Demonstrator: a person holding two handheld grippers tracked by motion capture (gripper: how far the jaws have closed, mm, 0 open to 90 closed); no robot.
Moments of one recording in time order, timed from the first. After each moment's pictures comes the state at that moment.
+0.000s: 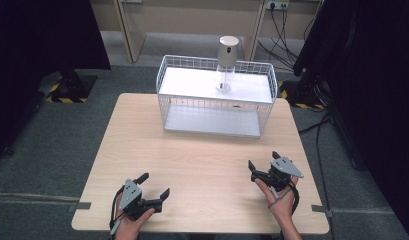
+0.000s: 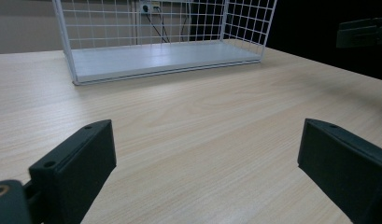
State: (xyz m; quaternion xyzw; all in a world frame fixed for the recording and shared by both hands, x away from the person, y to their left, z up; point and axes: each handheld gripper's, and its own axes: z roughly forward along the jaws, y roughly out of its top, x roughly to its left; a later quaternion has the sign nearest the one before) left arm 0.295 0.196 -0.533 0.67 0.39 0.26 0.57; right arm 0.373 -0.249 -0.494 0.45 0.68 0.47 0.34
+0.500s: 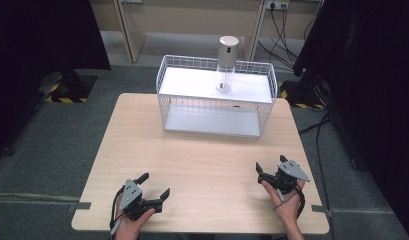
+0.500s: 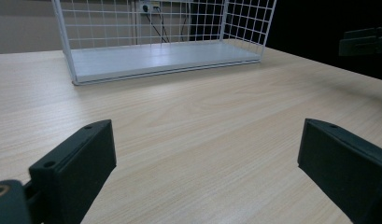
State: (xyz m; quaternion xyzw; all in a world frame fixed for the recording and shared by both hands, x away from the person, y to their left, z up) left arm 0.294 0.195 -0.533 0.67 0.39 0.26 0.57; right arm 0.370 -0.269 -0.506 0.47 0.67 0.45 0.35
